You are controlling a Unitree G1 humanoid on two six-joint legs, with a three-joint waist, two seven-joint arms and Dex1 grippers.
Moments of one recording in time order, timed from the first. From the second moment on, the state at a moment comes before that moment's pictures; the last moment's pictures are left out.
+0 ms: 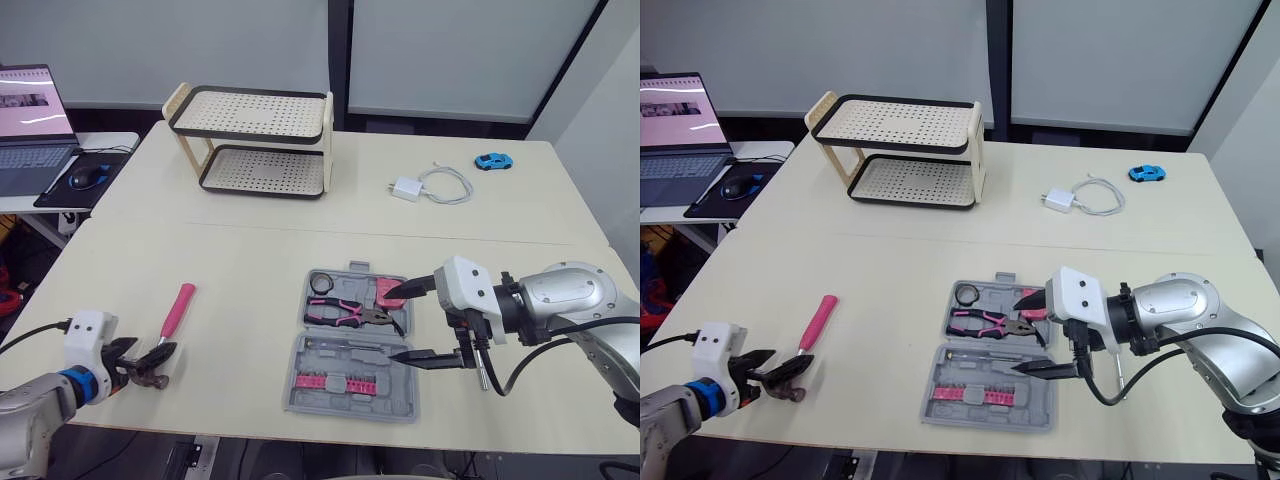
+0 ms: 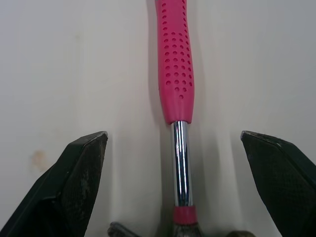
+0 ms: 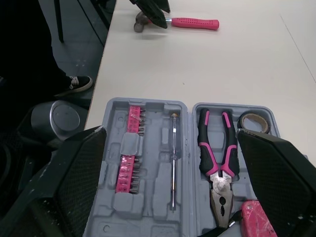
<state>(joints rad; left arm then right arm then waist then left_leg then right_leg) 0.16 0.73 0.42 0.07 -0.39 0.60 -0.74 -0.37 -0.90 0.15 -0.66 0.53 0.73 1.07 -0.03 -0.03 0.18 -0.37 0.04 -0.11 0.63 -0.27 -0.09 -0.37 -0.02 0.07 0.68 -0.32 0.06</state>
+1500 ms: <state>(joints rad) 0.22 0.40 0.20 -0.47 -0.39 0.87 -0.32 -0.40 -0.86 0.18 -0.59 0.49 0.55 1.16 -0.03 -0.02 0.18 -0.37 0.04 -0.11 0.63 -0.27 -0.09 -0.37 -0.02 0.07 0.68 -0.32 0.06</state>
